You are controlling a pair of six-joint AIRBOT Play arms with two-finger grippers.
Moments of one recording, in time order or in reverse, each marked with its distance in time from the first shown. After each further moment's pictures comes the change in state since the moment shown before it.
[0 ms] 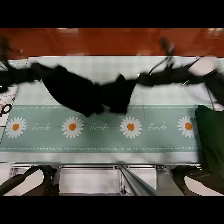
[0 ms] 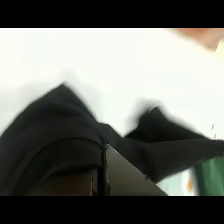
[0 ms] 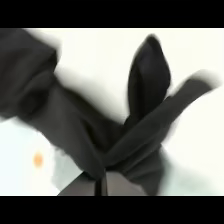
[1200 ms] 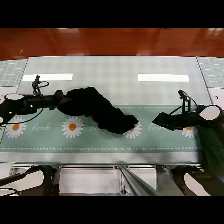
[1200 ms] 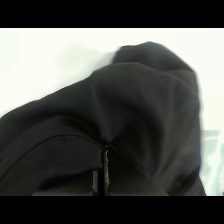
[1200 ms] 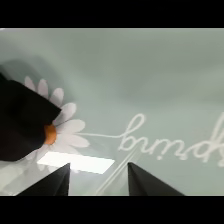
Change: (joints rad) left arm -0.091 -0.220 -0.352 0.051 0.189 0.006; right arm -0.196 0.239 -0.760 -0.105 -0.013 0.116
